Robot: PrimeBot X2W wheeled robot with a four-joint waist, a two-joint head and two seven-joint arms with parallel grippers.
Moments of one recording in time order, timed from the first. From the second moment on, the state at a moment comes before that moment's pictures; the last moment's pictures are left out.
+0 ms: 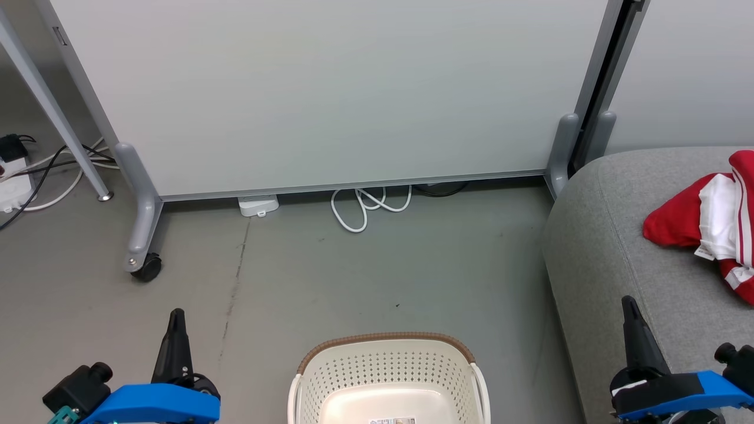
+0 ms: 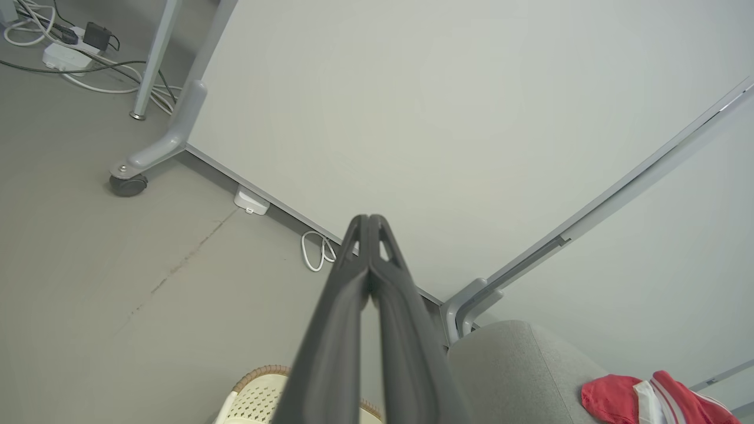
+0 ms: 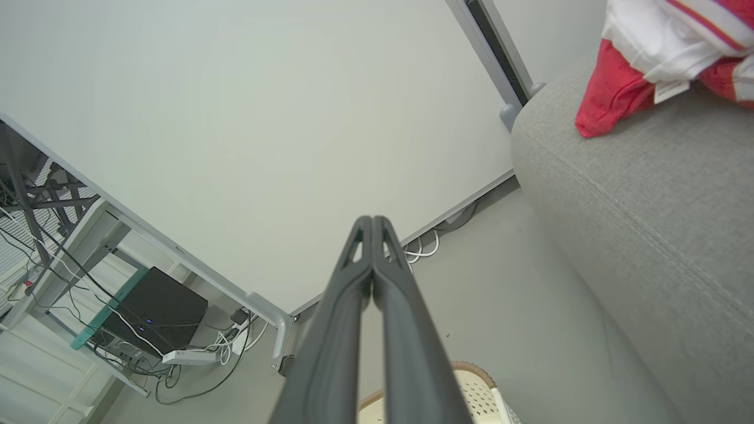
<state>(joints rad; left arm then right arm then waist) -0.01 0.06 0.02 0.26 -0.74 -0.12 -0.11 -0.01 -0.05 -0.09 0.23 0.71 0.13 -0.11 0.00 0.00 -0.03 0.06</state>
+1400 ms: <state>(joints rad) -0.06 0.06 0.07 0.26 -1.22 -0.12 0.02 -0.06 -0.05 -0.10 0.24 1.21 0.13 0.02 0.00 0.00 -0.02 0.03</state>
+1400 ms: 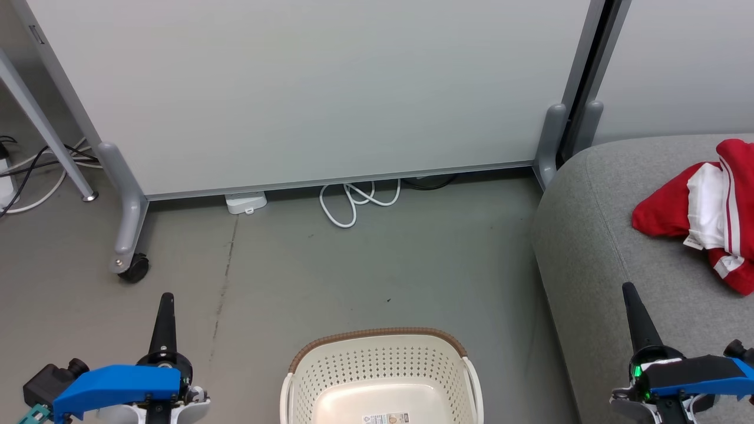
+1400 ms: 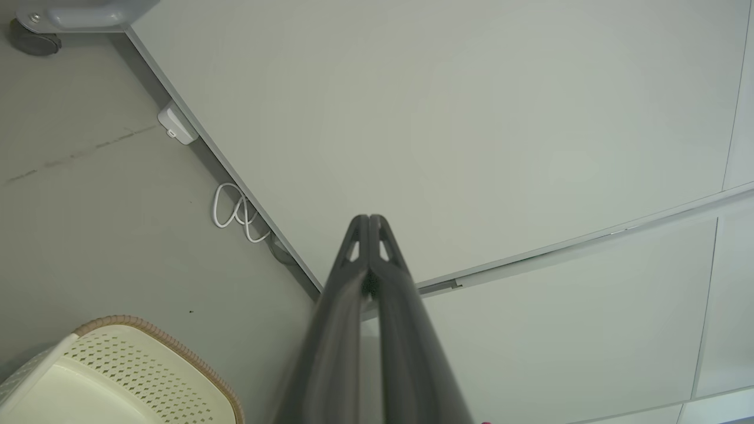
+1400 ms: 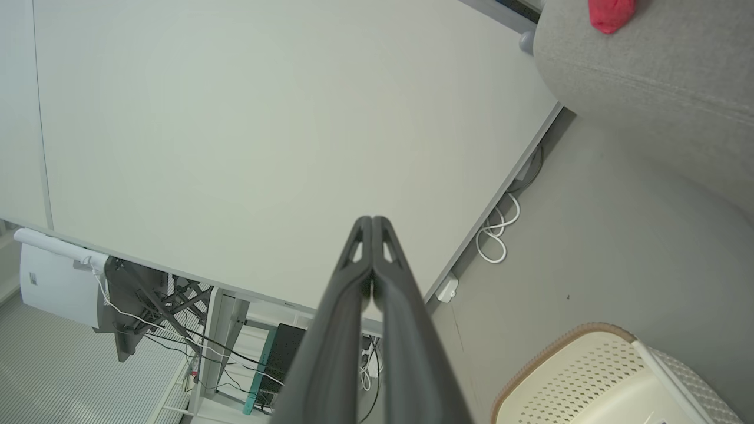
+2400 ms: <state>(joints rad) -0.09 0.05 0.10 0.25 -1.47 -0.12 0.08 -0.09 -0.05 -0.11 0.24 1.47 0.13 0.08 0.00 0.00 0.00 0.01</state>
